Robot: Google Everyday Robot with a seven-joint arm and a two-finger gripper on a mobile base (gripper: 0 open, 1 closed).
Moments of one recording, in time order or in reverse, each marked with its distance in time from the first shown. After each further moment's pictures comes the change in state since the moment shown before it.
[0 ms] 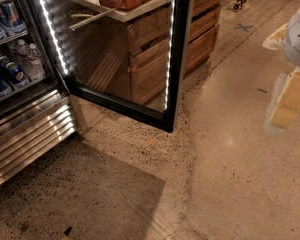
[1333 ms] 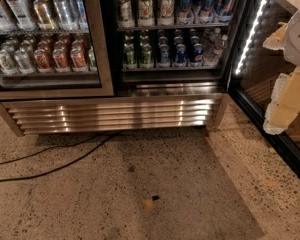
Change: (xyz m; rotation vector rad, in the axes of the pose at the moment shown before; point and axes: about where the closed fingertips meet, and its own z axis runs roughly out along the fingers) arm 0.000 0.000 0.000 0.000 0.000 0.000
